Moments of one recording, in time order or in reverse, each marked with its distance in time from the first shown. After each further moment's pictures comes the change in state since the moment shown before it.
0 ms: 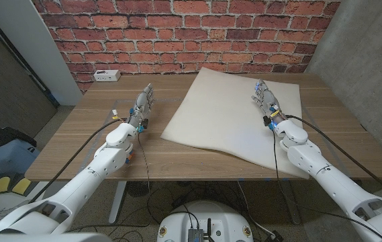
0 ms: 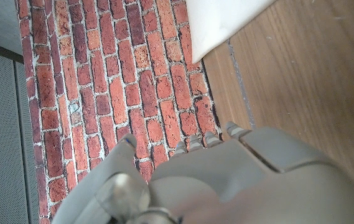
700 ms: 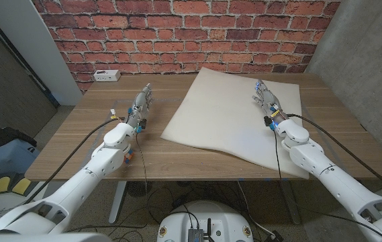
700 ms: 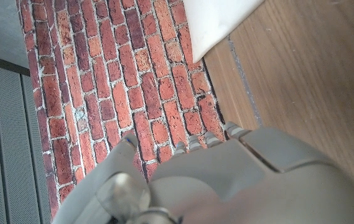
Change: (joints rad) left arm 0.012 0.035 0.006 -0.031 0.054 -0.017 0.017; left_hand 0.005 0.005 0.000 0.000 0.000 0.000 0.000 0.004 0.000 -0.003 -0.003 0.000 0.000 0.000 0.000 0.000 0.000 0.000 0.000 0.000 0.000; right arm -0.026 -0.050 -0.005 -0.065 -0.055 -0.020 -0.041; right_hand 0.011 0.011 0.012 -0.011 0.000 0.000 0.000 0.000 0.000 0.006 0.006 0.000 0.000 0.000 0.000 0.000 -0.002 0.005 0.005 0.000 0.000
